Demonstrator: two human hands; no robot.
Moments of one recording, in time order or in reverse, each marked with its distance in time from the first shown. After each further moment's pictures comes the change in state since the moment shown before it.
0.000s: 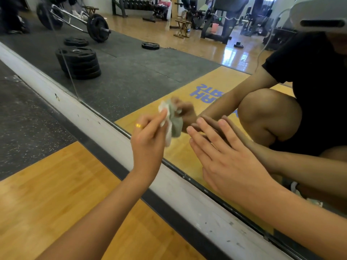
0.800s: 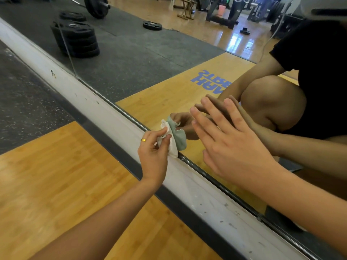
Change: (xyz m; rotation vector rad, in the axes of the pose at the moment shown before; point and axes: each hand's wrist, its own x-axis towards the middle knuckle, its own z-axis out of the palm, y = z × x) left_hand -0.081 -0.016 0.008 -0.141 0.022 -0.455; right_hand 0.000 0.002 -0.005 0.012 -0.068 -0.032
